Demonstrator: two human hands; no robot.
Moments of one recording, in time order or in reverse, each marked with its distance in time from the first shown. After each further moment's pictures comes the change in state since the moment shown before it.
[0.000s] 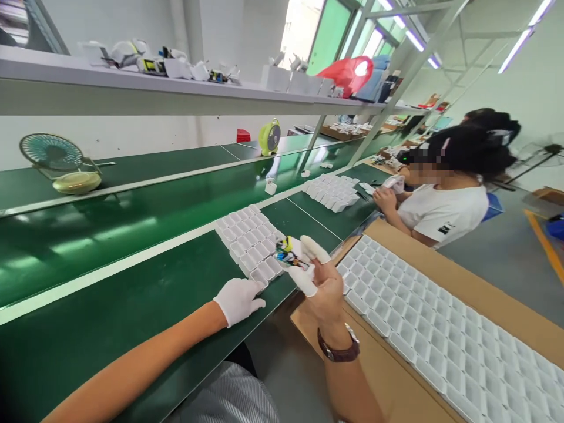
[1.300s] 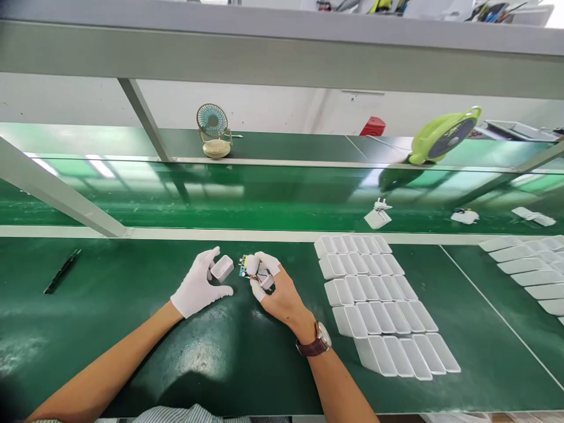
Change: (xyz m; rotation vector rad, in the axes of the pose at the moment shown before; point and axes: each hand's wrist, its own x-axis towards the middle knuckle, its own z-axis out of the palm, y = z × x) left_hand -0.201 -0.161 0.002 -0.415 0.883 -0.804; right_hand -0.003 0.097 0.229 -0.171 -0.925 -0.173
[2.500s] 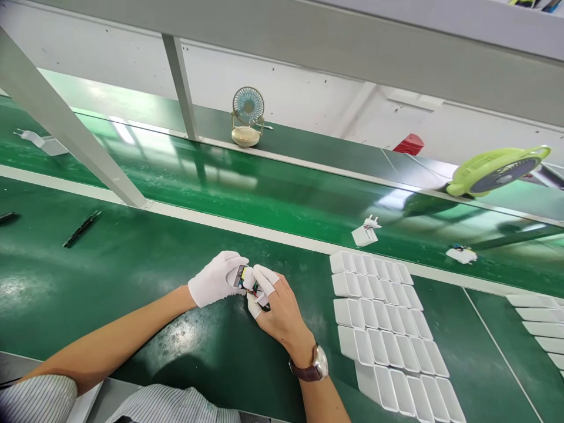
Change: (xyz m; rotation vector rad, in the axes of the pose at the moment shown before) left_hand -0.005 -0.015 0.026 0.100 0.059 0.394; right_hand -0.009 -0.010 0.014 -0.339 -0.088 -0.423
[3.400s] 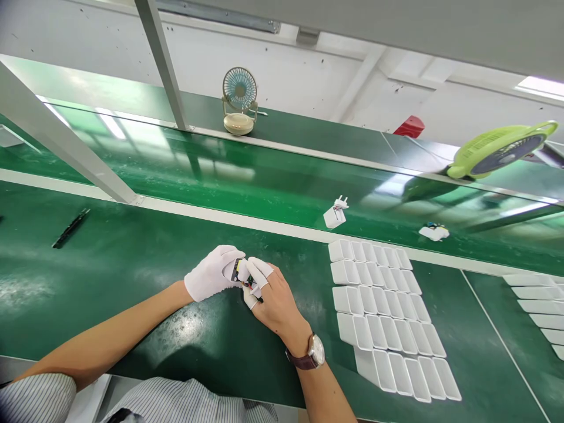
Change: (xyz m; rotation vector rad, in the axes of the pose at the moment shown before) left_hand 0.006 -0.001 -0.007 -0.008 -0.023 0.103; right_hand -0.002 0.001 0.008 -0.048 -0.026 -0.008
